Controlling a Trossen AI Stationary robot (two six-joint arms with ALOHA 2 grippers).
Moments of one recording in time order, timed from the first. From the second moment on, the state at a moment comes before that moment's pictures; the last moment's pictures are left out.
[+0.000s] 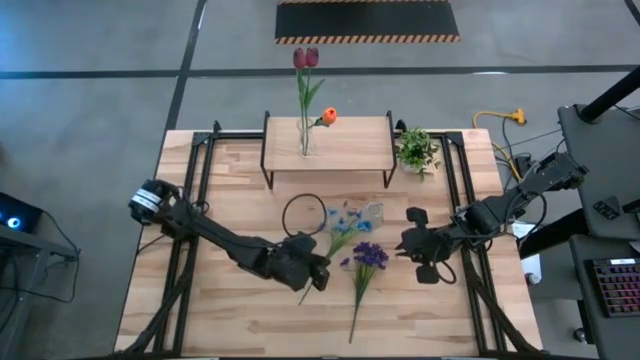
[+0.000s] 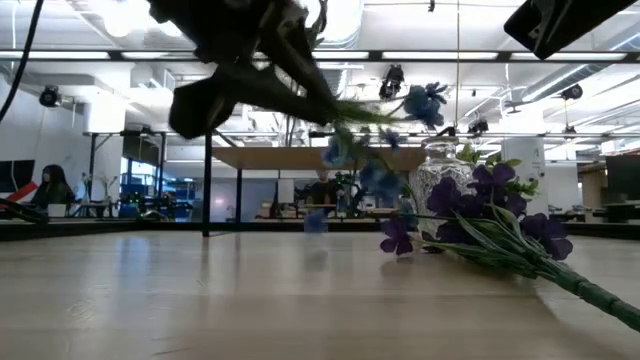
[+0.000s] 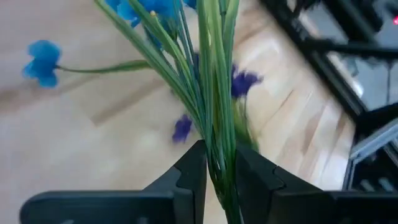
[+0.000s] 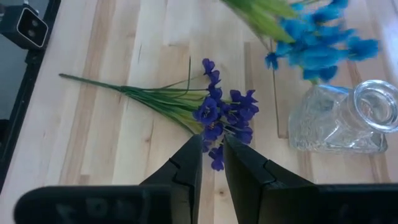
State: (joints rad) left arm -0.43 1.73 1.13 -0.12 -0.53 -1.19; right arm 0.51 1.11 0.92 -0.76 0.25 0.42
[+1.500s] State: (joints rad) left arm -0.47 1.71 1.02 -0.51 -0.20 -1.58; right arm 0.57 1.11 0.92 -0.78 0.26 0.51
